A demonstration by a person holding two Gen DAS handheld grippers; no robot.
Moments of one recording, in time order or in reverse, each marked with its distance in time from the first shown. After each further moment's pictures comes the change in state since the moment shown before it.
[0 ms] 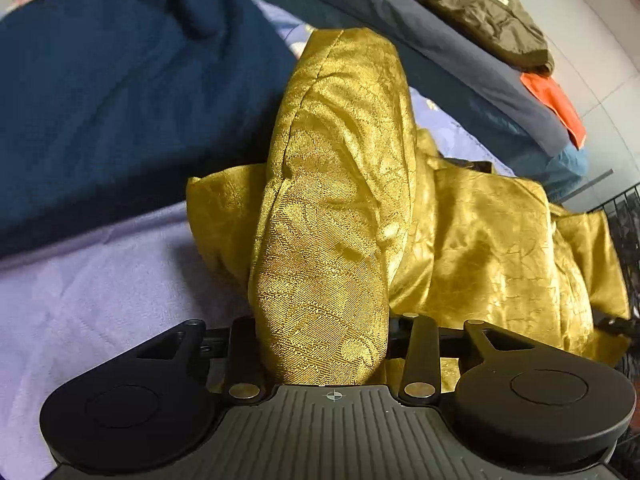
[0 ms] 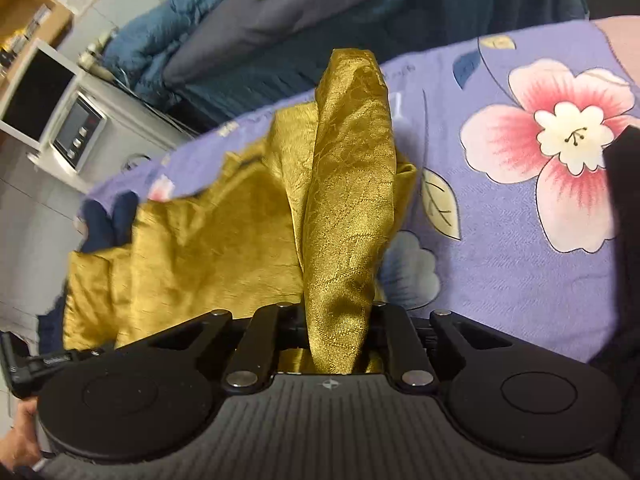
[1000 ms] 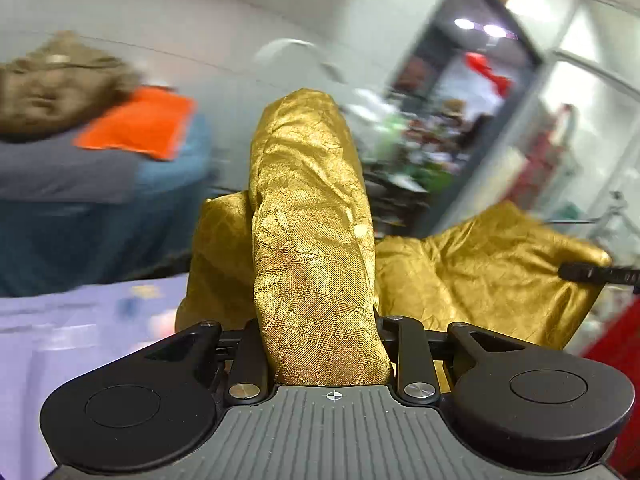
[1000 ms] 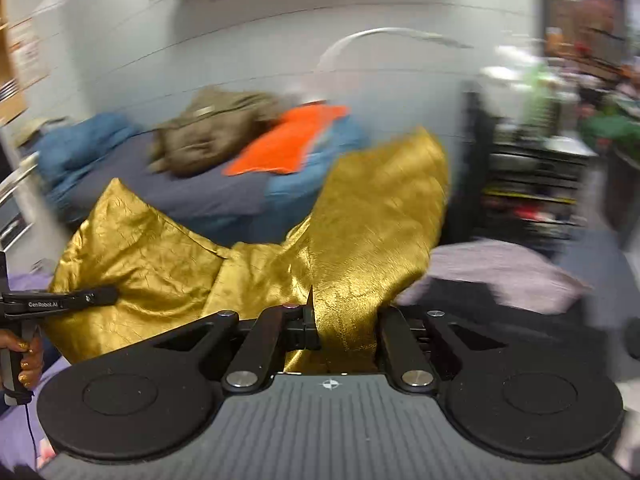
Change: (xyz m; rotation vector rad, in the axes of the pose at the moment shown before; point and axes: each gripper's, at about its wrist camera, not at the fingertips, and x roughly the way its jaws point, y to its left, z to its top) left arm -0.016 -0.452 -0.016 0.674 -0.065 -0.722; right arm -0.441 -0.061 -0.006 -0.093 -0.481 -0.495
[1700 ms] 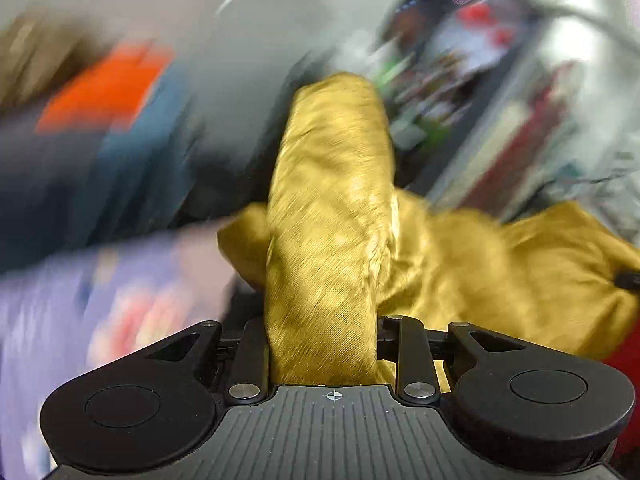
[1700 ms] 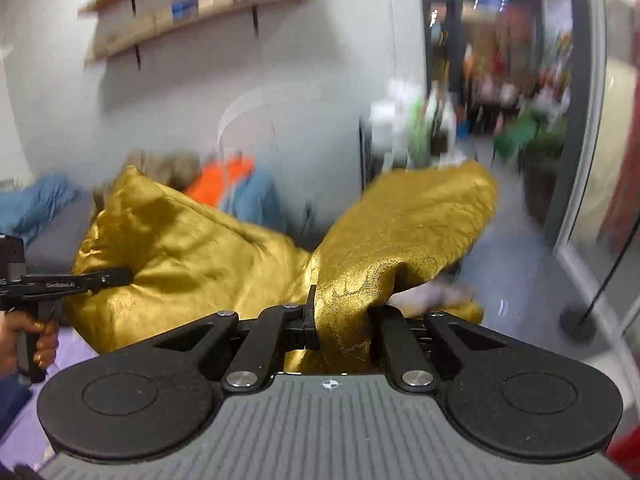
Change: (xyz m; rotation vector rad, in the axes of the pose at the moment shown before) left arm 0.074 0.019 -0.056 -0.022 0.207 0.094; right arm -0.104 -0.115 -0.026 0.117 -0.086 -0.151
